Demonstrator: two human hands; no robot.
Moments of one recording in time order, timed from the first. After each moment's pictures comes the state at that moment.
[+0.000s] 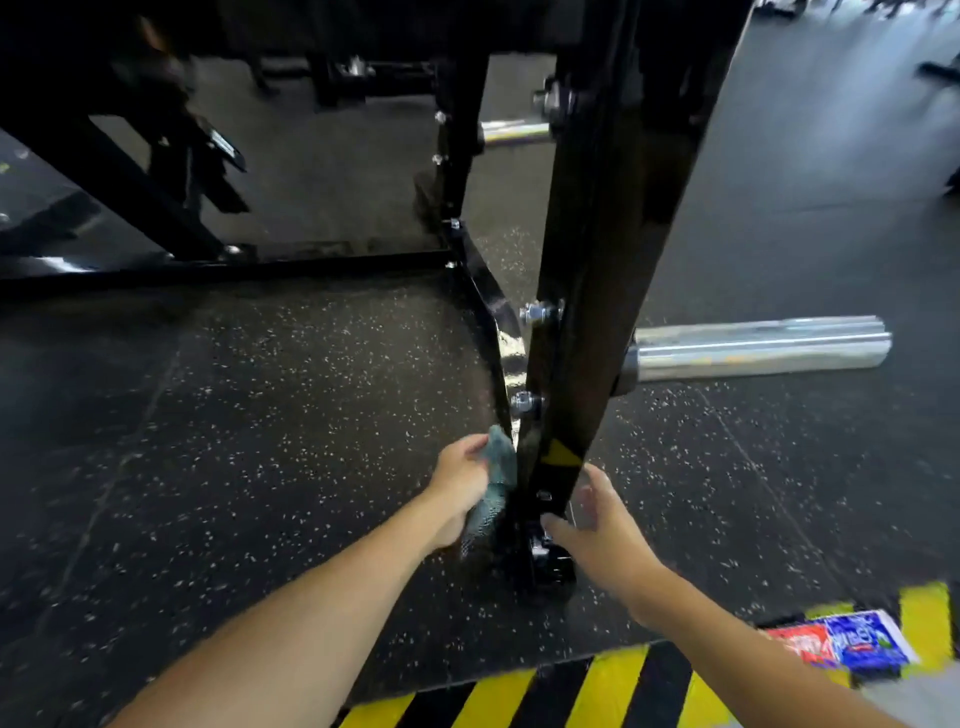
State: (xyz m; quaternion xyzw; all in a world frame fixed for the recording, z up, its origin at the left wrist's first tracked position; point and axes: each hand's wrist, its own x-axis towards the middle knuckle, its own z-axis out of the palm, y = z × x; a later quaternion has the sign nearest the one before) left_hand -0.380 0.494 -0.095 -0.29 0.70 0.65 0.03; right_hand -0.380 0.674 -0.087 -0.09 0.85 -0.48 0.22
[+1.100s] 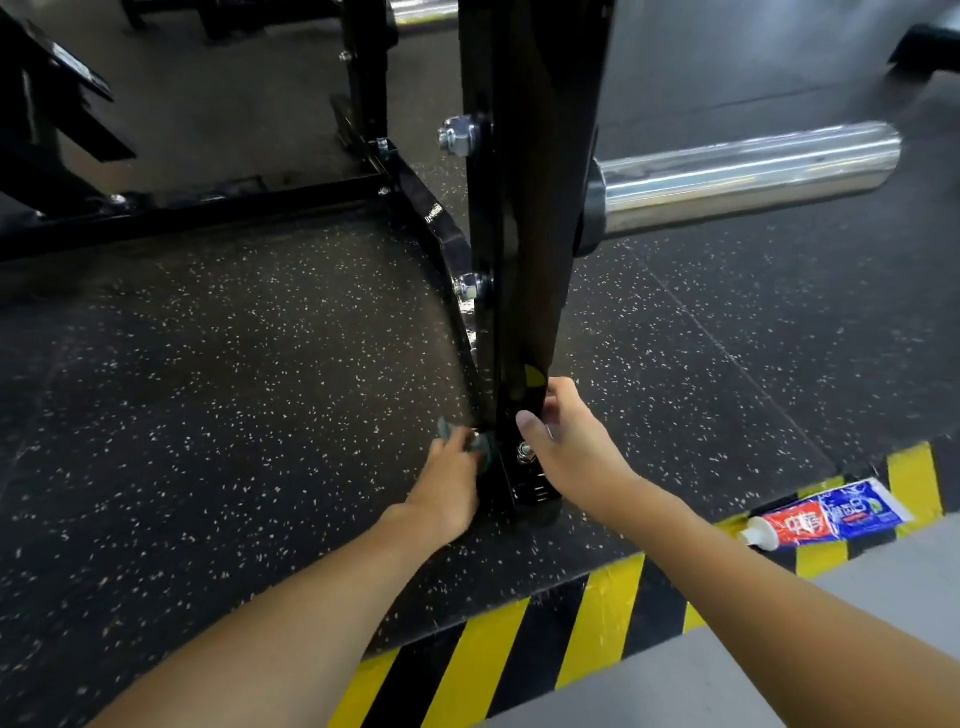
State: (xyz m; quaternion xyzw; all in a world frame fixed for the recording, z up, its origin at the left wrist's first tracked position) left_hand -0.358 0.500 -0.216 0.02 0.98 0.19 0.11; right_hand -0.387 0.666 -0.138 -0.09 0.85 -0.50 0.14
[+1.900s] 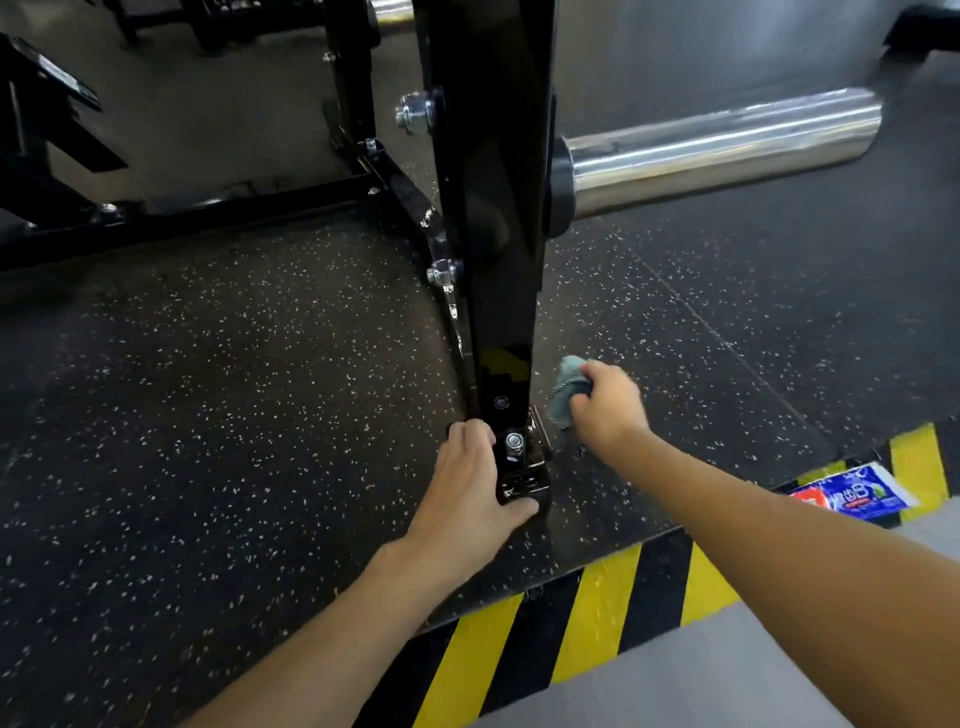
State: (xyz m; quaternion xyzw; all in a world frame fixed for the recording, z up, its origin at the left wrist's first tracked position) left_hand -0.314 0.551 -0.138 -0.06 0.94 0.33 0.07; right_hand -0.439 0.699 -0.164 0.00 0.94 -0.34 0.05
